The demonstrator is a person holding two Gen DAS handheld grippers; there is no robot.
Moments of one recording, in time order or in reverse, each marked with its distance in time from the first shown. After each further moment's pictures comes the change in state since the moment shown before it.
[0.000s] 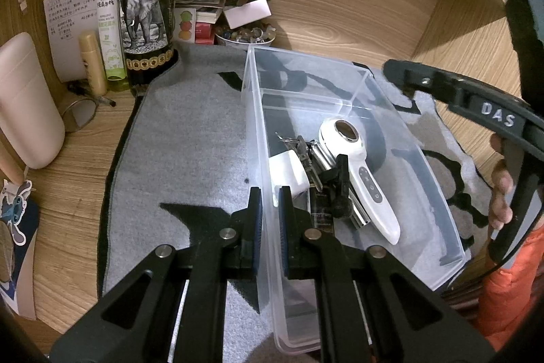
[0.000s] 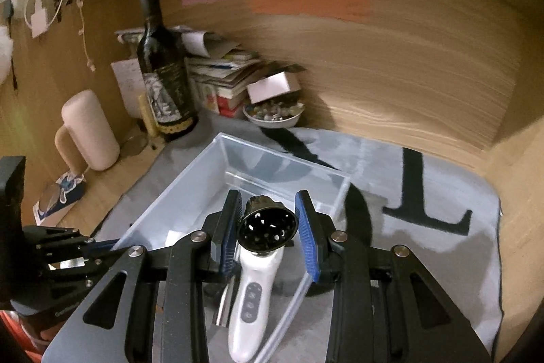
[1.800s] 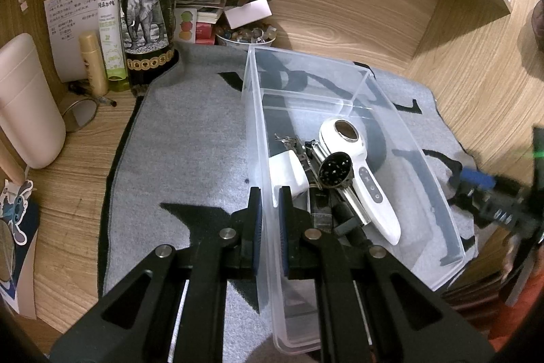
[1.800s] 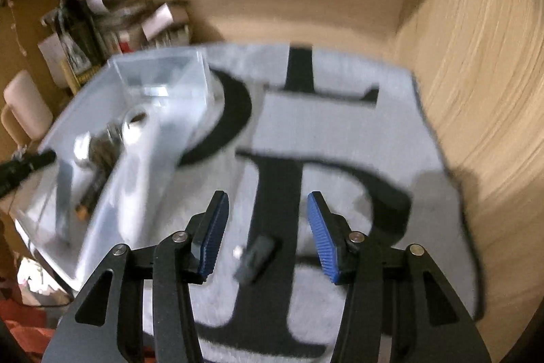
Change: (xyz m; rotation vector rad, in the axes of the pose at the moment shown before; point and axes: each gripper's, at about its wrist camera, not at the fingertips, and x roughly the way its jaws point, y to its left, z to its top) left arm 0.000 0.001 0.000 0.000 0.001 -0.001; right arm -0.042 -0.080 -0.104 0.233 0.207 -0.237
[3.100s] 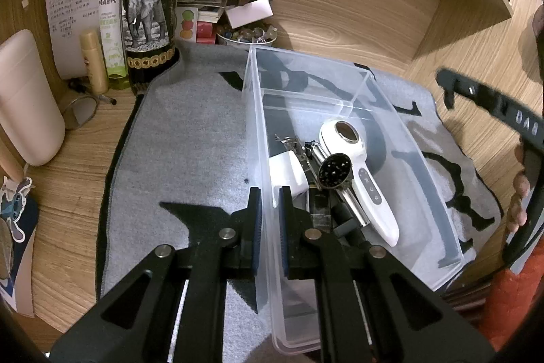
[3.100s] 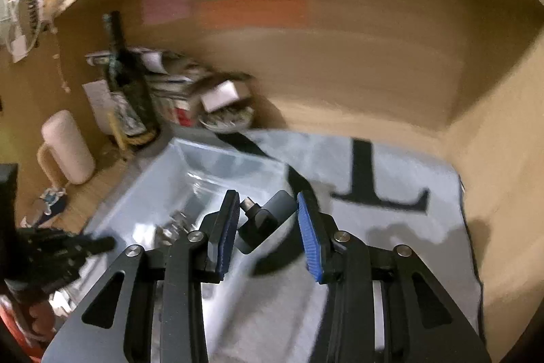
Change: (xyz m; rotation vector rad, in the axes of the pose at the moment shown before) left arm 0.000 0.001 -0.001 -0.004 -0.001 -0.008; right arm -0.027 0.063 0.074 -0.124 -0.272 0.141
